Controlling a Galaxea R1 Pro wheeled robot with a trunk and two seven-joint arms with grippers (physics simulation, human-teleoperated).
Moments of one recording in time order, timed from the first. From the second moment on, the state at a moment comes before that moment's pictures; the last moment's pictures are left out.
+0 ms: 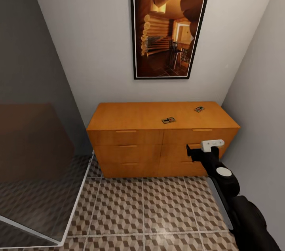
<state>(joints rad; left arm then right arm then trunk) -0.23 0.04 -0.43 0.00 0.38 -0.59 0.16 -0.39 -0.10 0.11 -1.63 -0.01 0.60 -0.16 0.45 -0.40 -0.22</state>
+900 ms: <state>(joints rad) -0.23 0.04 -0.43 0.00 0.38 -0.58 0.16 -1.18 -0.09 0.11 -1.24 -0.02 0.95 -0.14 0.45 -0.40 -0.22</state>
